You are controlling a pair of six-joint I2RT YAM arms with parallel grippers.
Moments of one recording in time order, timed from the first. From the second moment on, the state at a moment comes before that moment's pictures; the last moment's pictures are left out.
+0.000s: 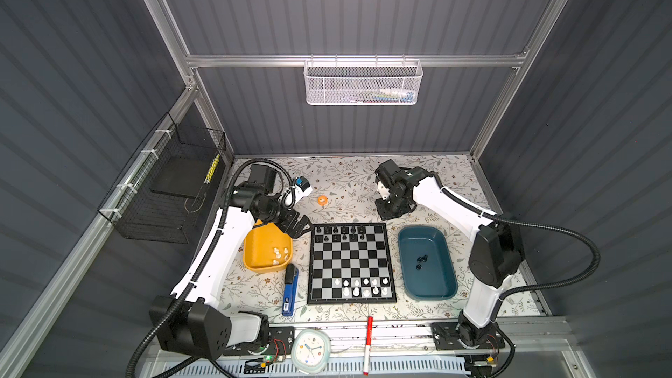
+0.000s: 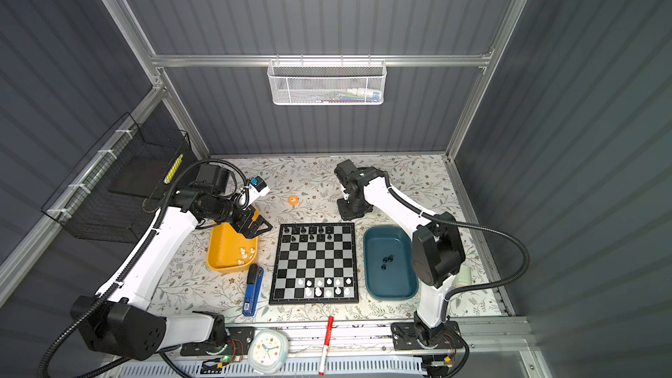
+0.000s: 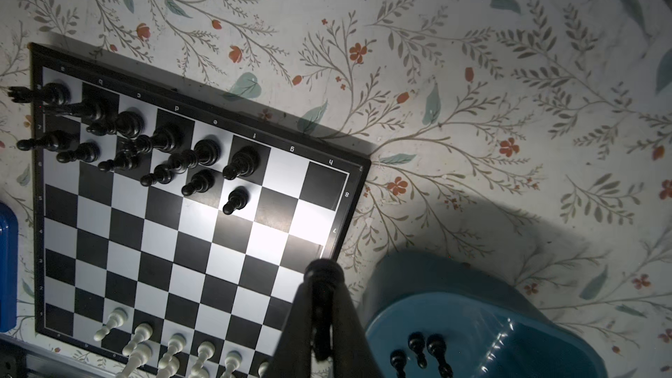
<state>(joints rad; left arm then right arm) -0.22 1.32 1.33 -1.13 0.44 0.51 0.57 1.86 1.62 -1.07 -0.02 0.25</state>
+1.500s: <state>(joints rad) -0.22 1.31 1.33 -1.13 0.44 0.51 0.62 2.12 1.72 -1.03 -0.07 0.23</state>
